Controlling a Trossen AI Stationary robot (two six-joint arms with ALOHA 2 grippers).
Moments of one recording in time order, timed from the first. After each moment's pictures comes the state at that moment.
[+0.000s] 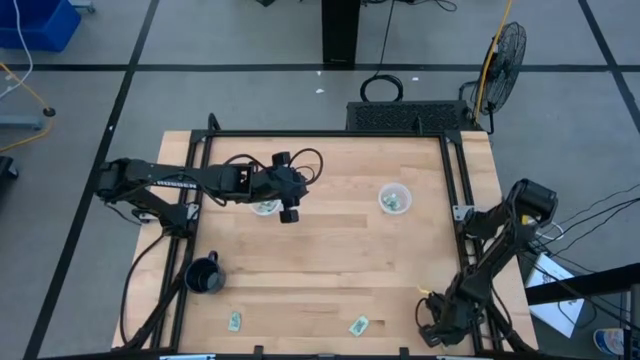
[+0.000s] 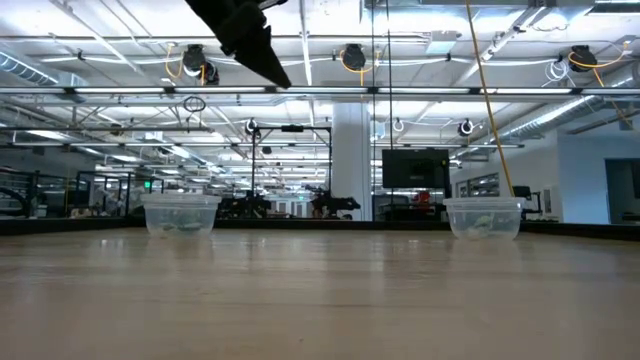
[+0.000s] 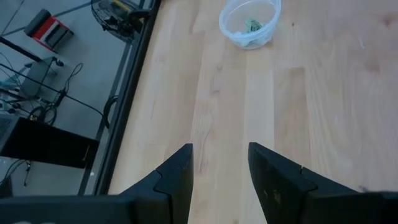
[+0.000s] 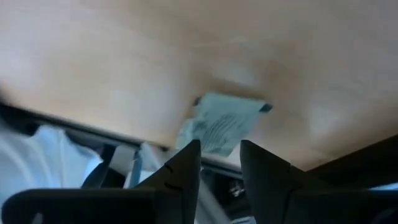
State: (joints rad) left arm 0.02 1.43 1.18 -0.48 -0.34 0.20; right arm 1.05 1.61 0.68 -0.11 -0.42 2.34
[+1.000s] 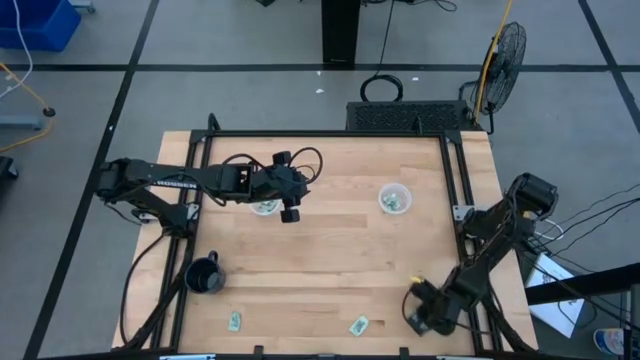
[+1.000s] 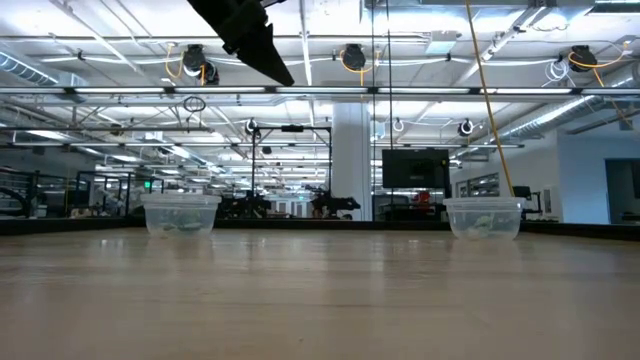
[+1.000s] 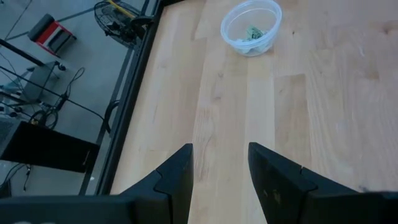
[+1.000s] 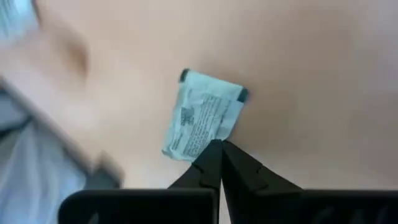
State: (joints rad) left arm 0.03 1.43 1.18 -0.46 -0.34 0.21; right arm 0.97 1.57 0.68 -0.30 0.05 1.89
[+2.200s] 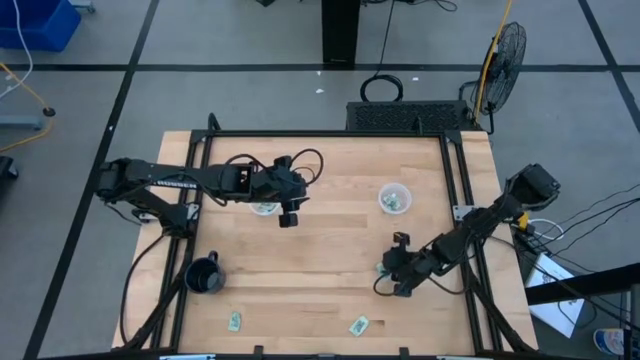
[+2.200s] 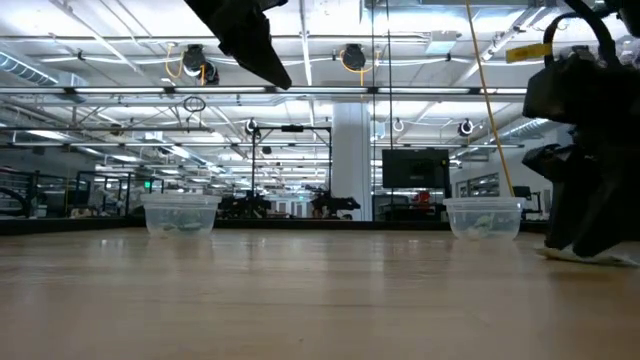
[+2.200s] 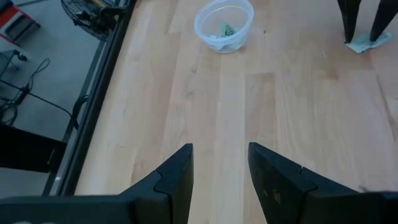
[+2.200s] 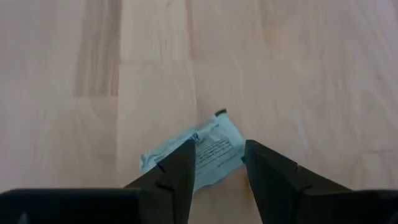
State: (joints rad) left arm 0.02 1.43 1.18 -0.49 -0.23 0.14; right arm 0.60 1.47 0.54 -0.13 0.34 0.58
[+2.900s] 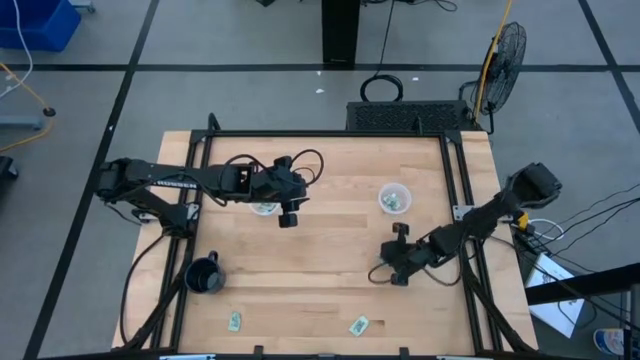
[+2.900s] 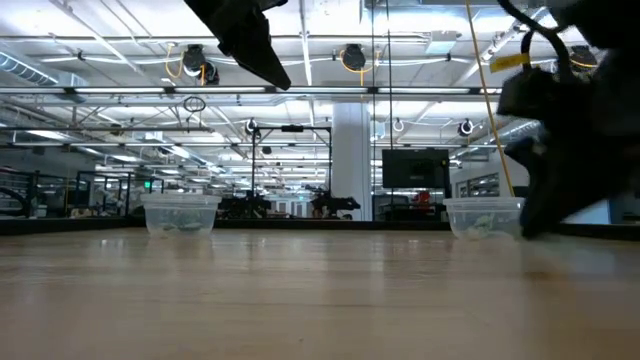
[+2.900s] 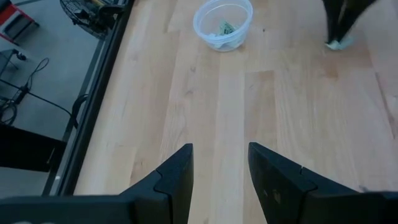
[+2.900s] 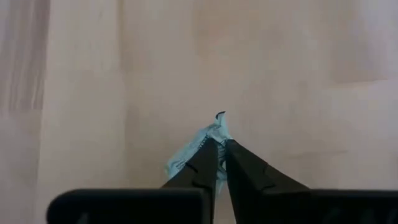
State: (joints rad) left arm 0.03 1.43 1.18 -0.50 -0.23 0.14; right arm 0.51 1.45 0.53 -0.18 0.37 0.49
